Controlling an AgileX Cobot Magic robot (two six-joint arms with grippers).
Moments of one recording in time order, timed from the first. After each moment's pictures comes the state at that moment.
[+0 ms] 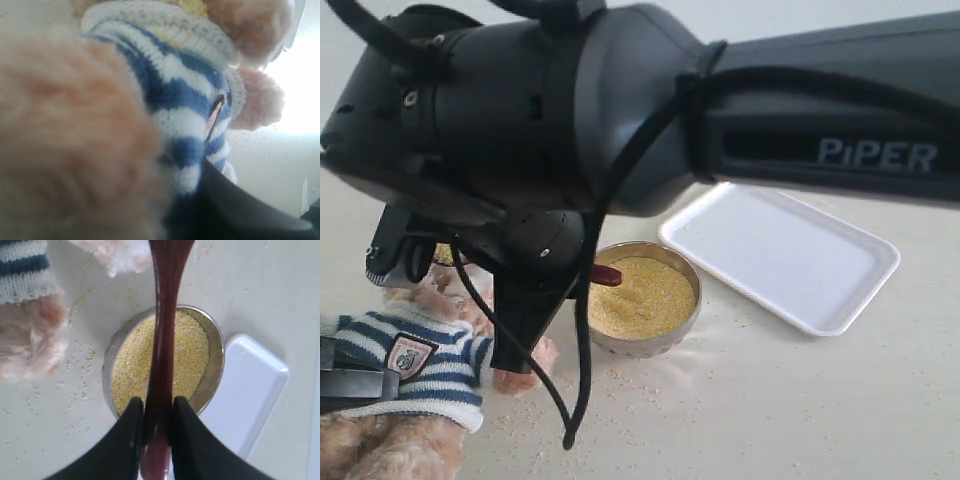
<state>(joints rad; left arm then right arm) 0.26 1.24 -0.35 -1.14 0.87 1.08 1.17 1.97 -1.69 -0.55 1.22 -0.06</state>
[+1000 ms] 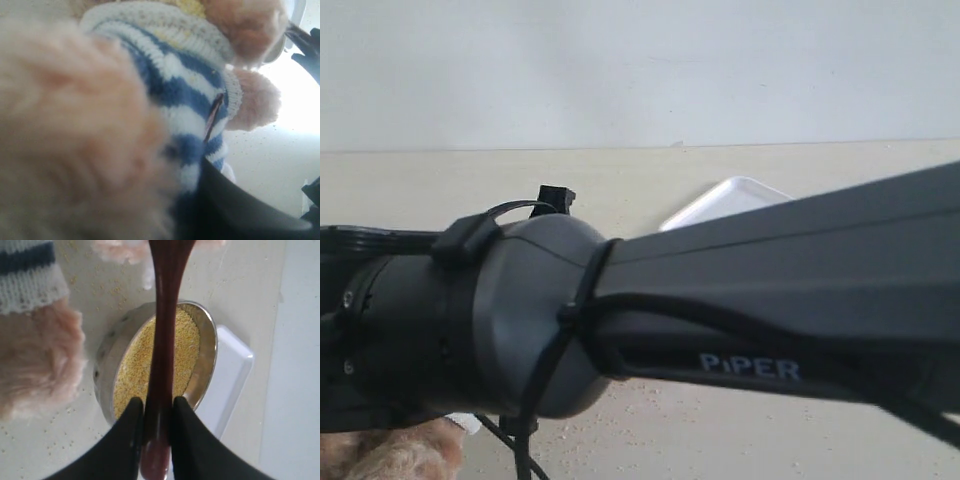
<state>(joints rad) 0.26 1.24 -0.35 -1.14 0.87 1.08 1.29 2.05 -1.56 -0.83 1.22 0.23</state>
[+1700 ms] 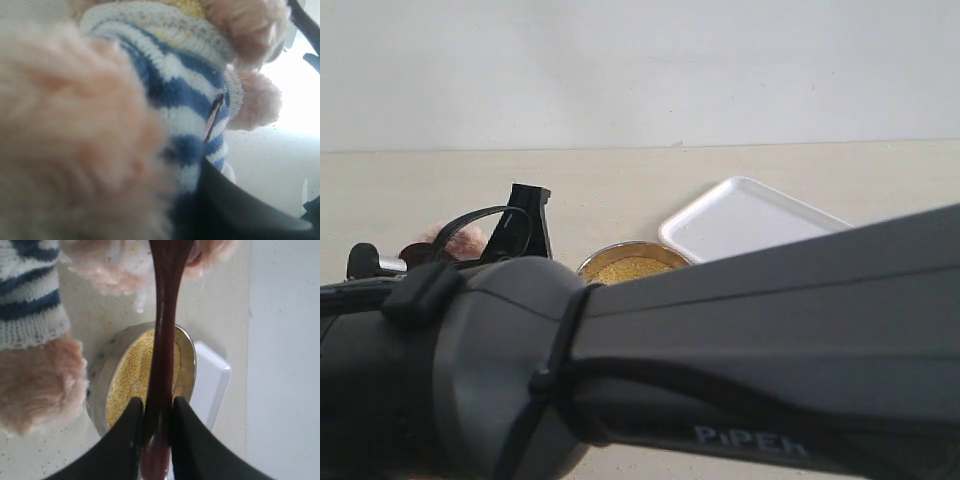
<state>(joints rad) 0.26 1.24 -0.35 -1.14 0.87 1.08 1.35 2.05 -1.55 -0.93 1.22 0.33</state>
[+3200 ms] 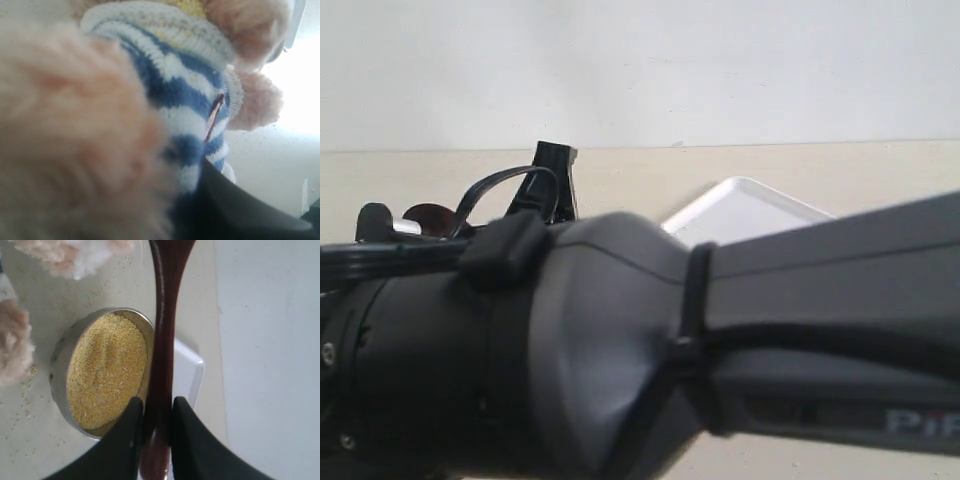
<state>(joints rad) 0.26 1.24 -0.35 -1.14 0.87 1.08 1.36 1.93 -1.46 -1.00 1.22 0.37</state>
